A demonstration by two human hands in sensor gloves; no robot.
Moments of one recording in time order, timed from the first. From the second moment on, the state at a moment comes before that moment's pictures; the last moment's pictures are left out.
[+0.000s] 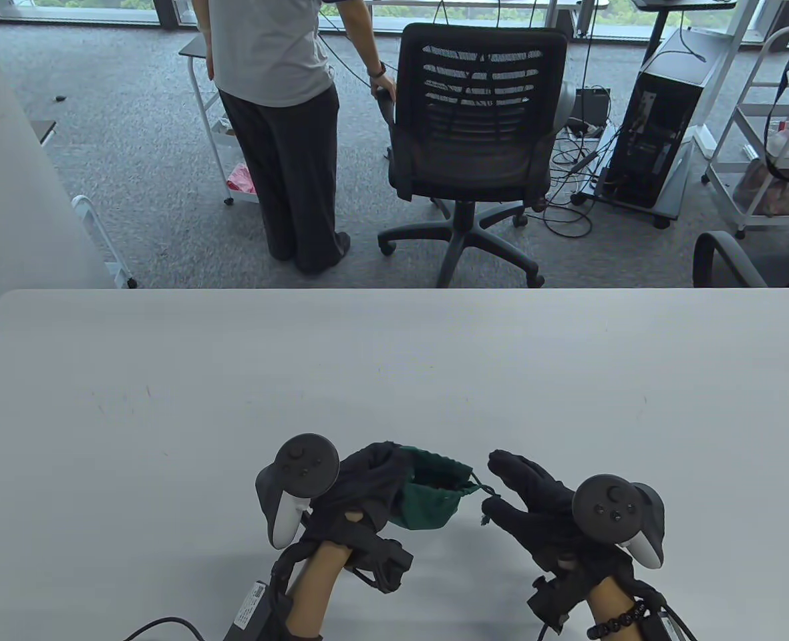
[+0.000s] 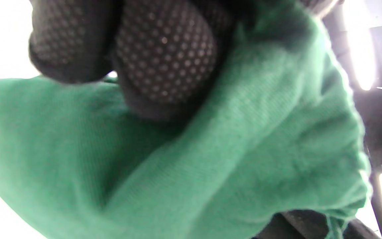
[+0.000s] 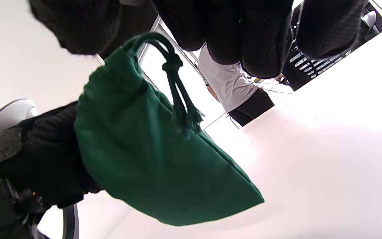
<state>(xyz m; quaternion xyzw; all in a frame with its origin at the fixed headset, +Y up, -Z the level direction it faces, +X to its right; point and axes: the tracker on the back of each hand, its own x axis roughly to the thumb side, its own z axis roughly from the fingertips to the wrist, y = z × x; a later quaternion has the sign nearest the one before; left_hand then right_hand) -0.121 -0.670 -0.326 -0.04 -0.08 0.50 0.86 0.178 -0.674 -0.293 0.20 -0.03 0.90 0.39</state>
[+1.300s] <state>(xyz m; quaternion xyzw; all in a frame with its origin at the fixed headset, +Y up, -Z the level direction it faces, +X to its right) -0.119 -0.684 -0.336 -0.12 -0.09 0.46 0.87 0.194 -0.654 -0.285 0.19 -0.14 0.87 0.44</state>
